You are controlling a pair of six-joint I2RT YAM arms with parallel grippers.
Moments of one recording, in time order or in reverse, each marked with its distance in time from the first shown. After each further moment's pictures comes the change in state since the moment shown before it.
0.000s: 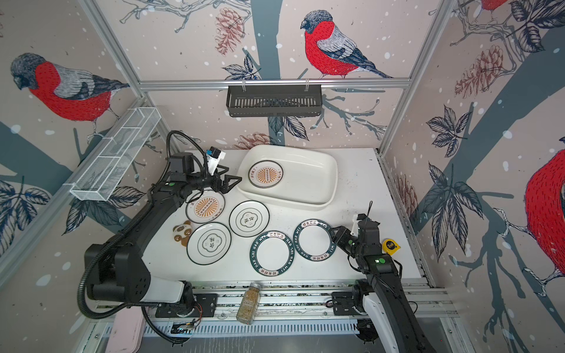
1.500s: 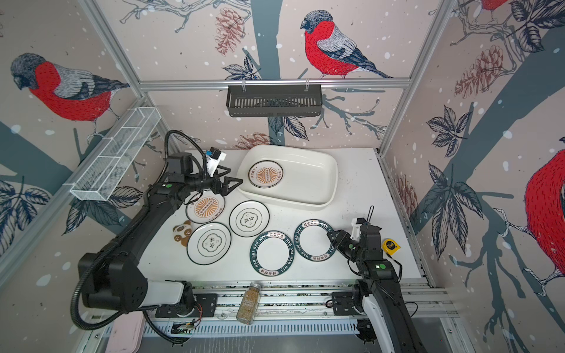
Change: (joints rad) left arm -0.020 -0.059 -0.004 -0.049 0.035 0.003; right arm -0.028 -0.070 -0.040 -0.029 -0.073 0.023
